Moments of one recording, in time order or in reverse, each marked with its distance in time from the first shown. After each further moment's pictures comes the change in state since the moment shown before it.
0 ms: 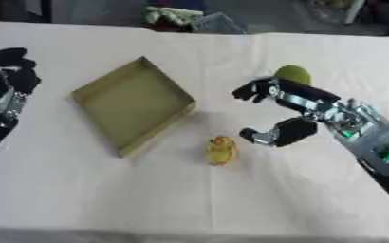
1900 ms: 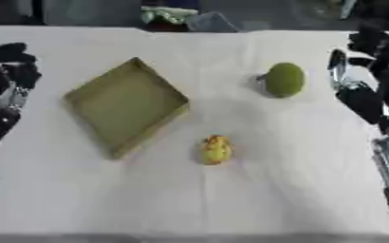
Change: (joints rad) left arm -0.004 0.000 0.012 0.000 0.000 0.000 0.027; right arm 0.246 0.190 -0.418 -0.237 -0.032 0.128 -0.592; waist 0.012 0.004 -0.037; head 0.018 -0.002
